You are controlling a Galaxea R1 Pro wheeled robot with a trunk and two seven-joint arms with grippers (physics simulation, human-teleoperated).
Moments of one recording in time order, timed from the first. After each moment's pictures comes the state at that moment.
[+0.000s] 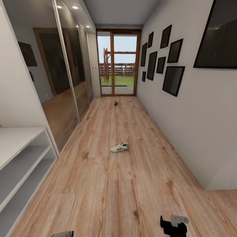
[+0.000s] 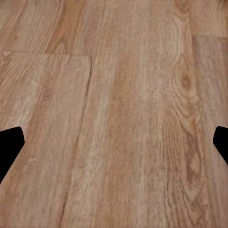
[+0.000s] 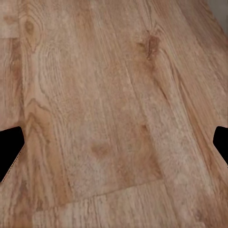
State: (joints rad) left arm -0.24 0.05 0.12 -0.24 0.02 -0.54 0.00; right arm -0.41 -0.03 0.08 -0.16 -0.10 -0.42 -0.23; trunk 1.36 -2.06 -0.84
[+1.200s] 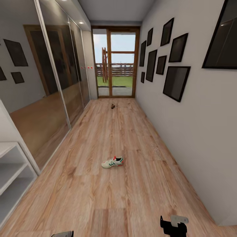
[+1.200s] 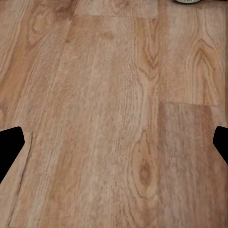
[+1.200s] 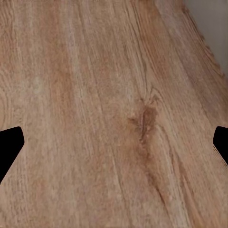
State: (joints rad) left arm -0.24 0.05 0.12 -0.24 0.02 -0.54 0.00; right arm -0.41 -0.03 0.08 -0.16 -0.10 -0.42 -0.23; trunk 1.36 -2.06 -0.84
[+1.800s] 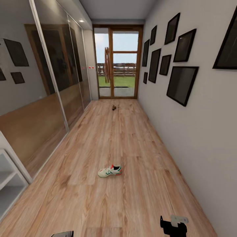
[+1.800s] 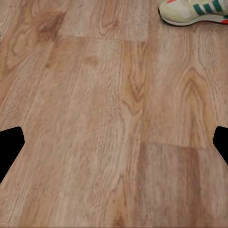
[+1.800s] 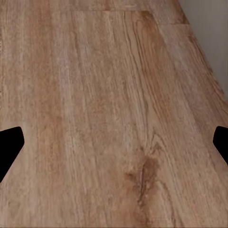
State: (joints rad) left arm -0.24 0.05 0.12 -0.24 0.02 -0.54 0.00; right arm -0.41 -0.03 0.08 -0.16 -0.10 -0.42 -0.23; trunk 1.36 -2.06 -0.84
